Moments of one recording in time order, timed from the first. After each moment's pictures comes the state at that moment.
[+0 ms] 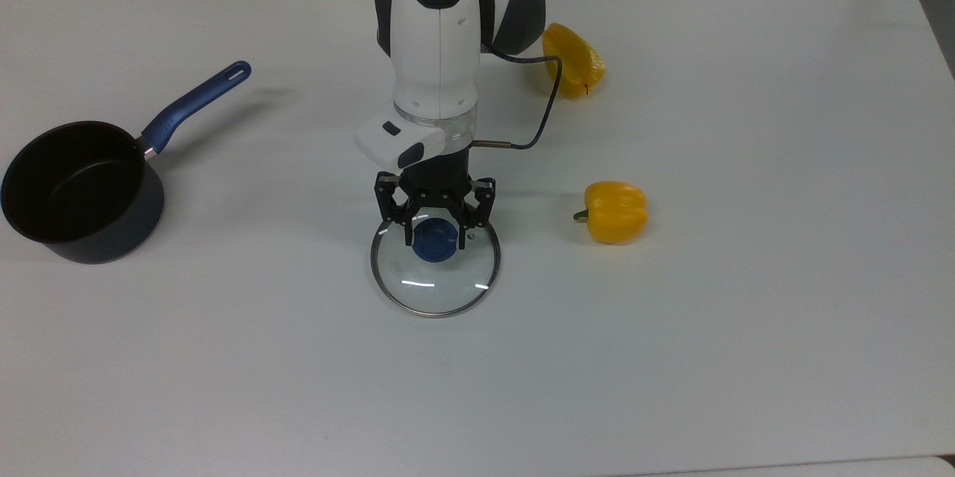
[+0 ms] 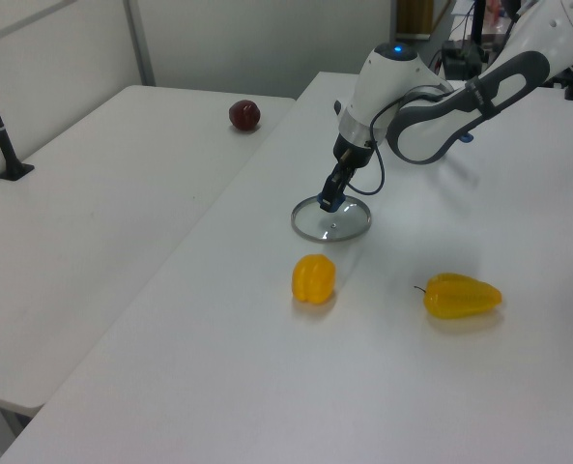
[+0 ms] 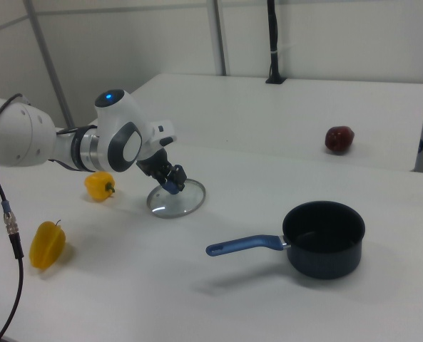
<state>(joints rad) 0.20 0.52 -0.07 -1.69 -0.06 2.59 0.19</state>
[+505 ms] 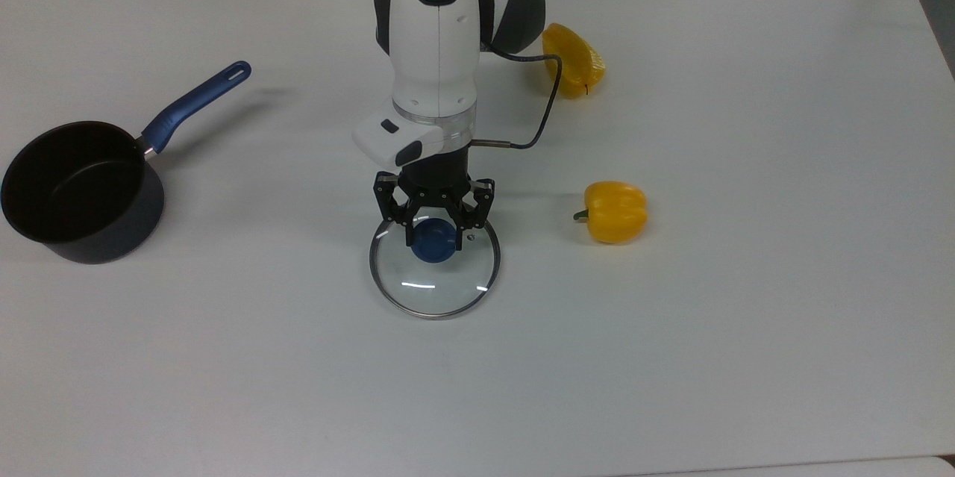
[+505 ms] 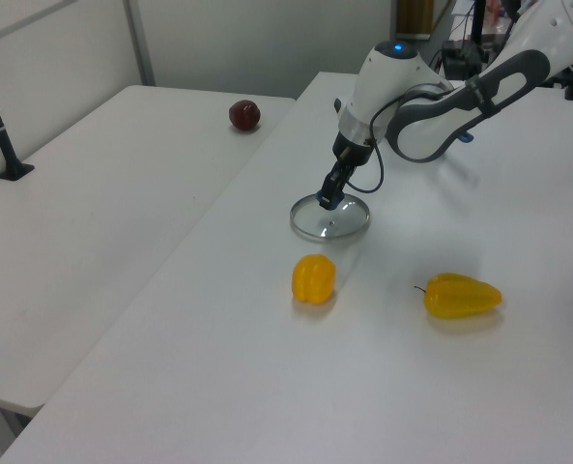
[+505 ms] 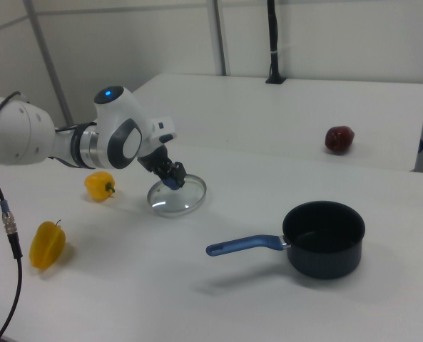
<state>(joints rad) 0.20 0.51 -0.07 -1.69 -0.06 2.59 0.22</state>
